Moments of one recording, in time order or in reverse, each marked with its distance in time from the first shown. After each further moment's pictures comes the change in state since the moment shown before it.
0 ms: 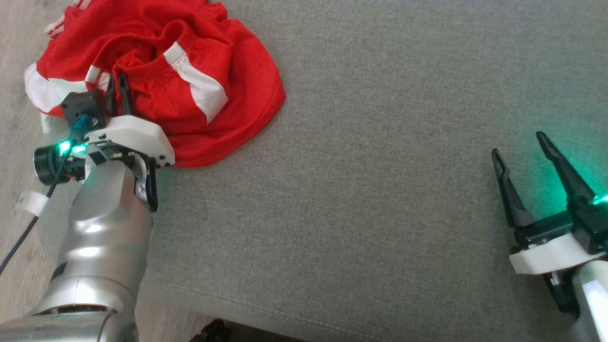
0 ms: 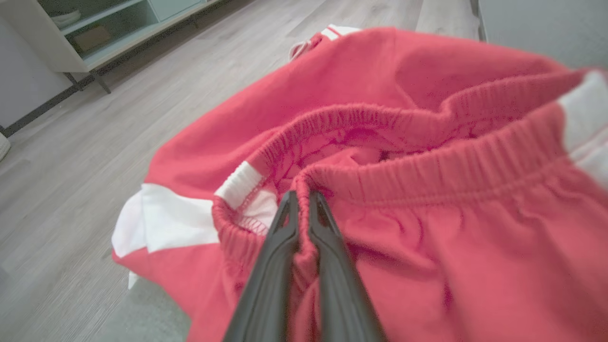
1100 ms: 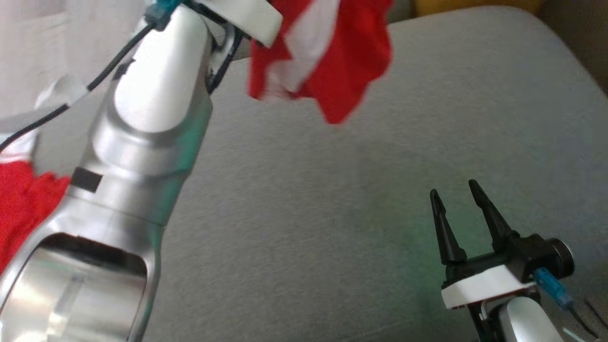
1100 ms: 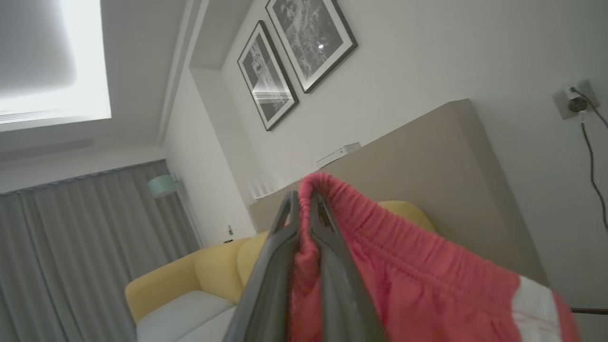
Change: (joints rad) left arm -0.263 -0.052 -0.448 -0.500 0.043 -0.193 0.031; right arm 0.068 0.284 0.025 0.098 0.004 0.000 0.000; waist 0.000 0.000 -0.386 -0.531
